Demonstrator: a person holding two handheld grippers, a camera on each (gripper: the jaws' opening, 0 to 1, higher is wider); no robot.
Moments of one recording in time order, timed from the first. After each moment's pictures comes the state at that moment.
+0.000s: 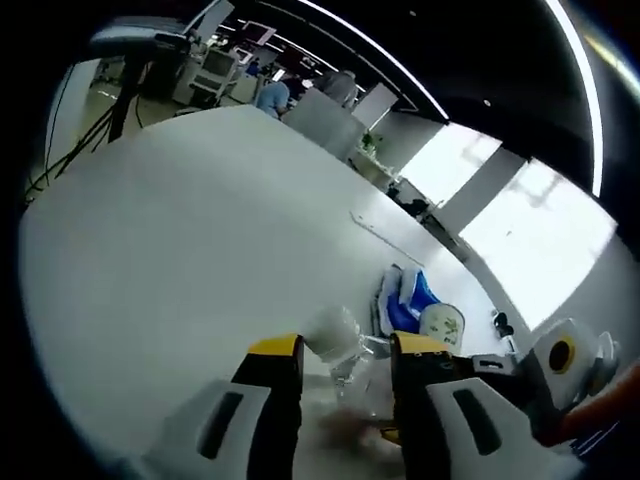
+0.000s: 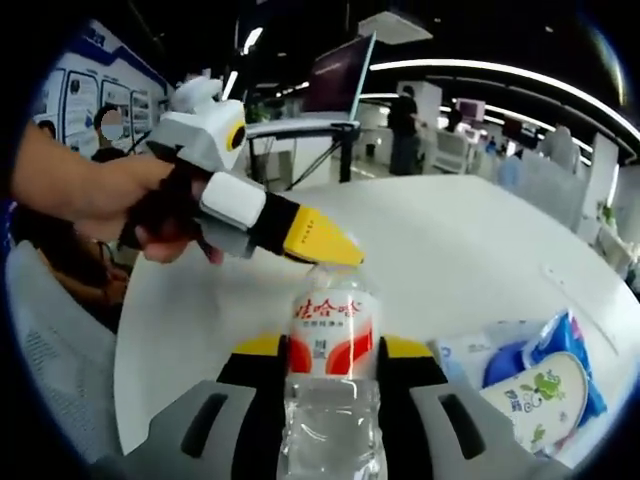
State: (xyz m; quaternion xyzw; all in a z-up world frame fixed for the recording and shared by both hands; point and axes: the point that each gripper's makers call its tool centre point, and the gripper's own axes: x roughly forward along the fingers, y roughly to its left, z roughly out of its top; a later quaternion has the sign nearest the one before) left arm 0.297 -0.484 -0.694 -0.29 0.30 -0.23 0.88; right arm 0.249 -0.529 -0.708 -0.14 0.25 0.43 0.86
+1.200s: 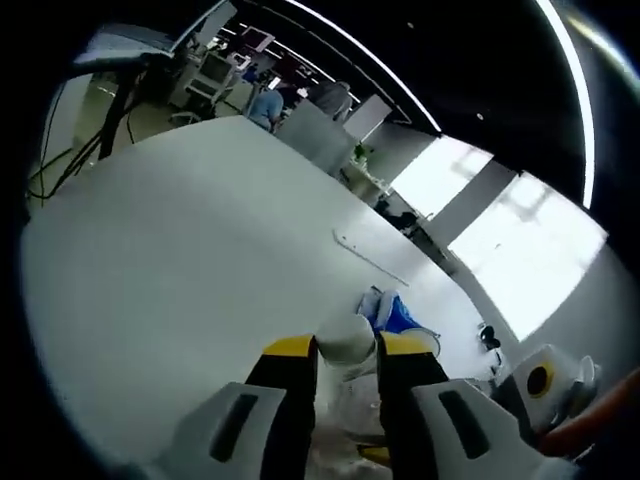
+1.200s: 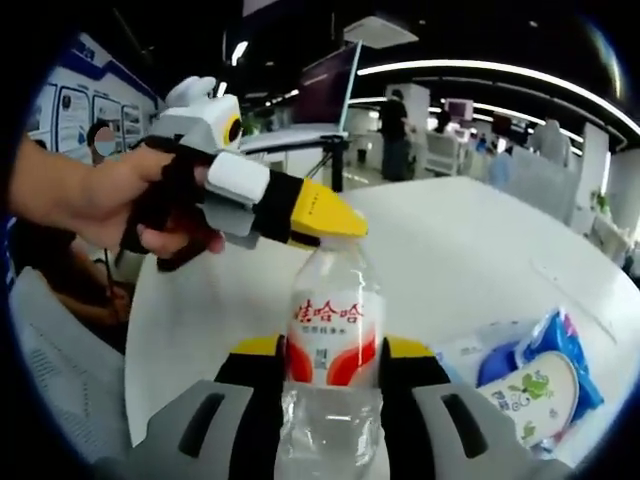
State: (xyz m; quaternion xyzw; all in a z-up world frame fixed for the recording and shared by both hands) left arm 0.306 -0.492 -0.651 -0.30 0.27 -0.24 0.88; right arm 0.252 -0.529 -0.691 -0.11 0.24 0.41 0.87
